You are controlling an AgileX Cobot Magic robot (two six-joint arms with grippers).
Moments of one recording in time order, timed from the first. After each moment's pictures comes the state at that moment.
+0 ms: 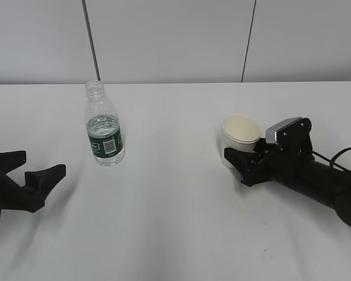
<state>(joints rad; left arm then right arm) -0.01 1.79 -0.27 0.52 -1.14 -0.15 0.04 2.23 -0.75 -0.56 -1.15 0.12</state>
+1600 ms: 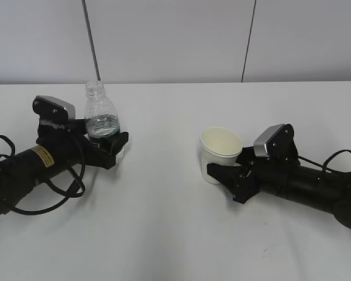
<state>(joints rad) -0.22 2.18 -0.79 0.46 -1.14 -0.15 0.07 2.23 -0.76 -0.77 -1.16 0.18</state>
